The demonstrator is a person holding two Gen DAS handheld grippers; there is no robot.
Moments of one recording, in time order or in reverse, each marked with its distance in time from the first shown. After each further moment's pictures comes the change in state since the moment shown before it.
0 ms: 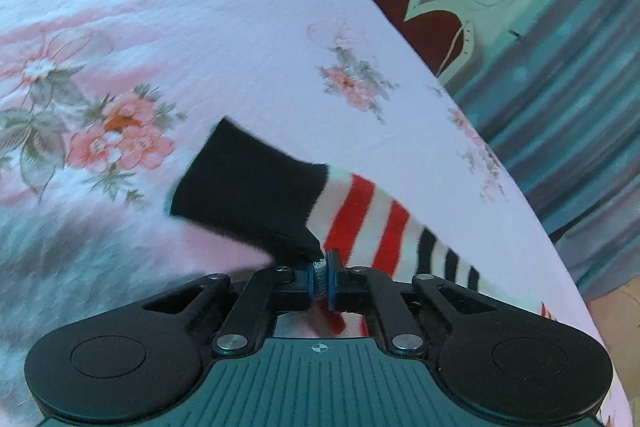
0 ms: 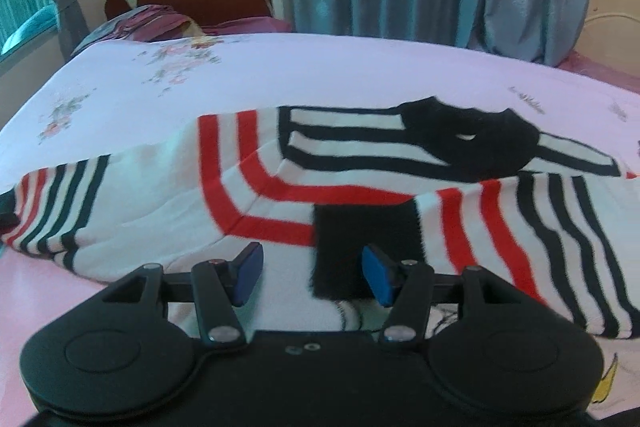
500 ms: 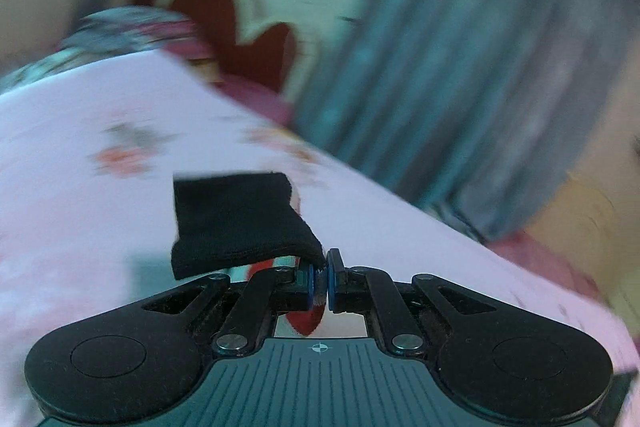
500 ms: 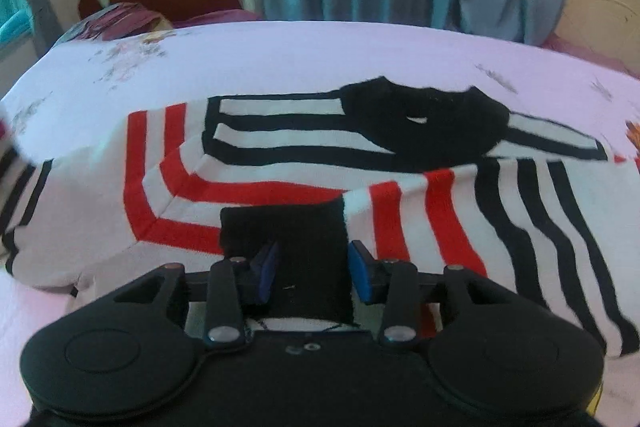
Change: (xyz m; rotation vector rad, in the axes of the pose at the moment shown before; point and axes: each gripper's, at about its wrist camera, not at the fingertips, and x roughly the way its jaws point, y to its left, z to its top) left arm -0.058 -0.167 -0.021 0.402 -0.071 -0.310; right arm 0.029 -0.047 0.002 0.024 0.029 -0.029
